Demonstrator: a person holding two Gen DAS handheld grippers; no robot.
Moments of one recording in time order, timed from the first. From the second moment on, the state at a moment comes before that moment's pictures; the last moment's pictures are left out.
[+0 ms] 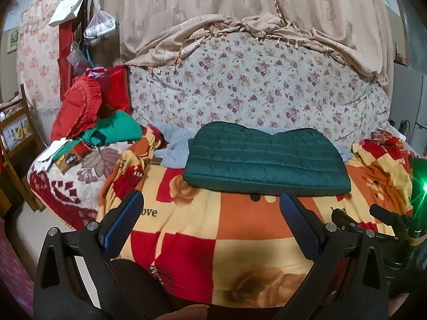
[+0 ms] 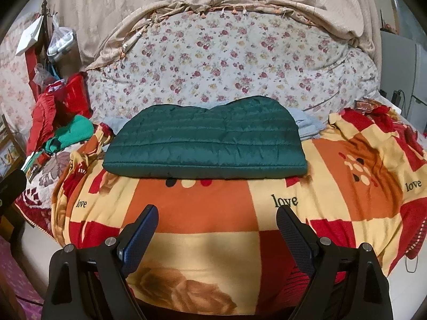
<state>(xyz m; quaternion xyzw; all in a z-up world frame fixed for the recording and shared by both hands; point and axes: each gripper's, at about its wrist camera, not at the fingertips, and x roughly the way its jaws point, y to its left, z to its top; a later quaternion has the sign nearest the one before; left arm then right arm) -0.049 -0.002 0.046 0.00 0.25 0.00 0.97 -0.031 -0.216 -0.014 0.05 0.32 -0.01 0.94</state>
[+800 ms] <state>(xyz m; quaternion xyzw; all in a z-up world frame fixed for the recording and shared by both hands) -0.056 -0.004 0.046 0.01 0.22 -0.01 0.97 -0.036 -0.218 -0.010 0.04 0.31 -0.02 0.95</state>
